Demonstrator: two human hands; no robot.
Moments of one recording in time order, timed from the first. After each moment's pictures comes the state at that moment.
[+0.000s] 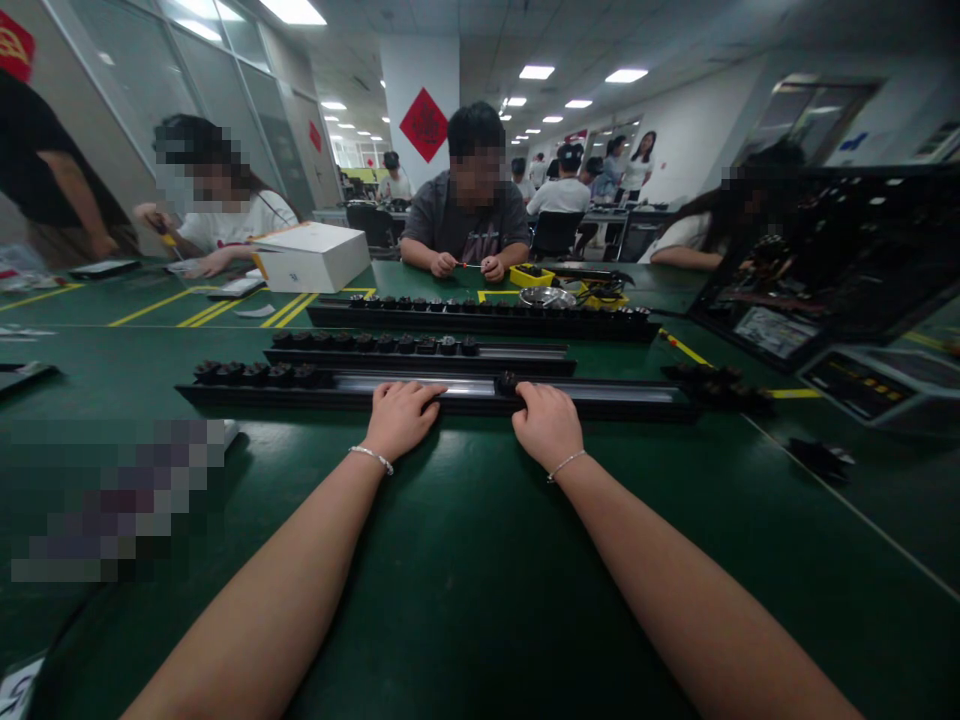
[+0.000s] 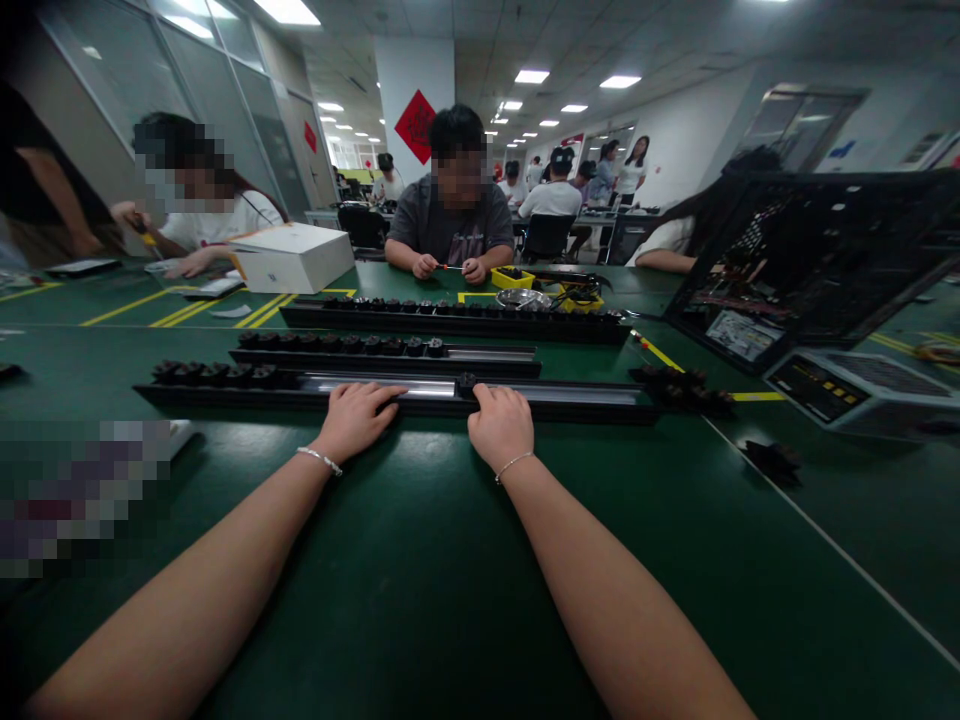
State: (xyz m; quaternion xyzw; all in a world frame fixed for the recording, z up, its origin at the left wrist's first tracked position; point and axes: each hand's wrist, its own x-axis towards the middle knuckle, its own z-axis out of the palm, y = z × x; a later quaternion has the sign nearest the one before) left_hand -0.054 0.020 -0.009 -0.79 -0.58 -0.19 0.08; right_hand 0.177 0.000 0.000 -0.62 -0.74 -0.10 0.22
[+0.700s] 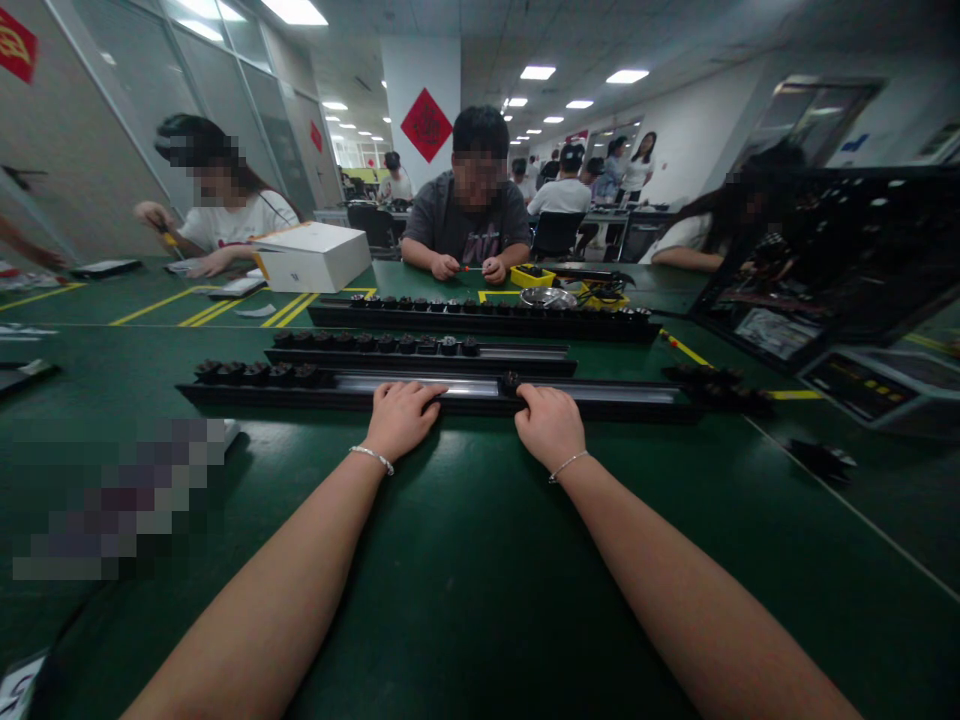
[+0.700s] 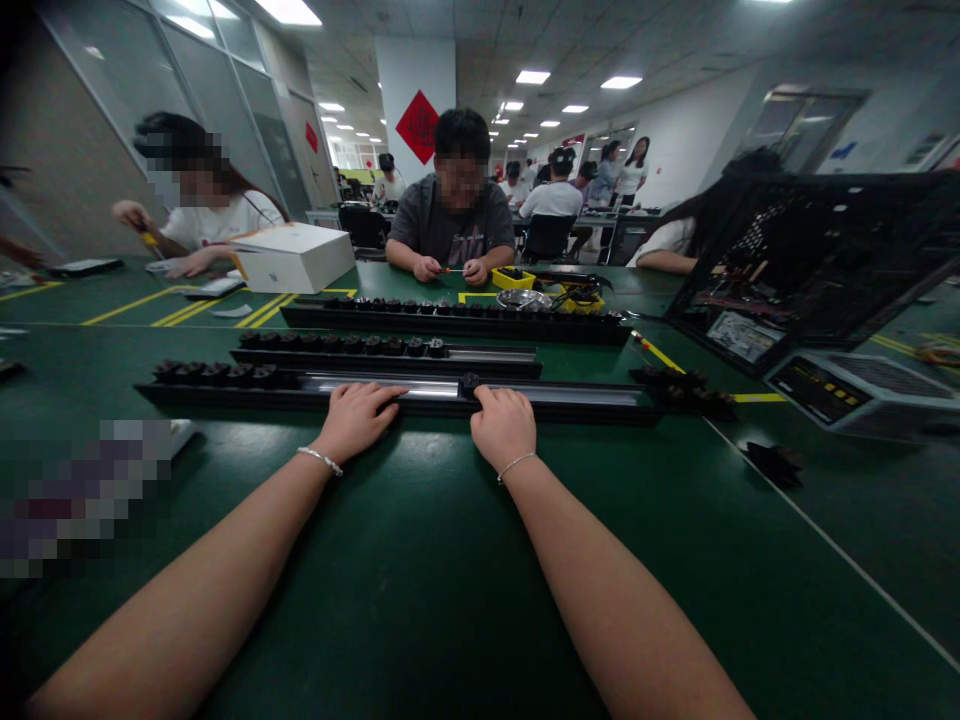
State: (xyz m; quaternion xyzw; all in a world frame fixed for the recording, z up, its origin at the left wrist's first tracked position) left_hand -0.054 0.020 -0.008 -0.79 -0.58 -0.19 0.07; right_hand 0.179 -0.001 0.002 -0.63 -0.74 -0.09 0.20
